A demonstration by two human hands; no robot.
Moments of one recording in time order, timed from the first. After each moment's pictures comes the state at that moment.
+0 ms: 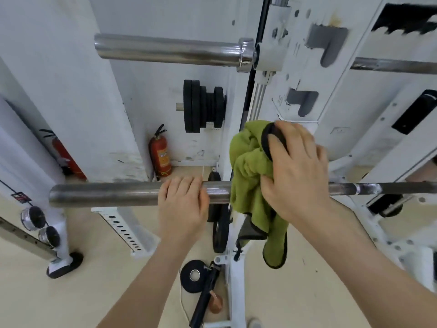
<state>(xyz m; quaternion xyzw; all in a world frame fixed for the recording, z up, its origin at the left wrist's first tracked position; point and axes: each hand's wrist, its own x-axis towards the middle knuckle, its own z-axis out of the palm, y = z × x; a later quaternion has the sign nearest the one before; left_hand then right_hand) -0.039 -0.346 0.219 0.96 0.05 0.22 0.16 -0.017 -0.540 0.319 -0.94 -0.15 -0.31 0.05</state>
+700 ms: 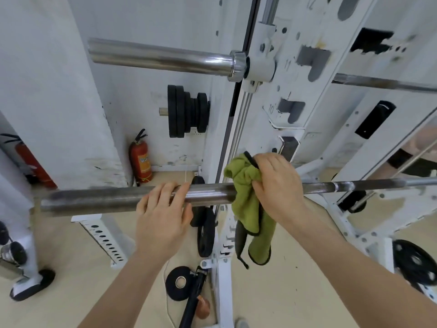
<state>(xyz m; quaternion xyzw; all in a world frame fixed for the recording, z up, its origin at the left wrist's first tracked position) -0.053 -0.301 0.204 0.97 0.00 0.22 0.11 -0.007 -0.532 0.290 -0.94 -0.17 -0.27 0.08</state>
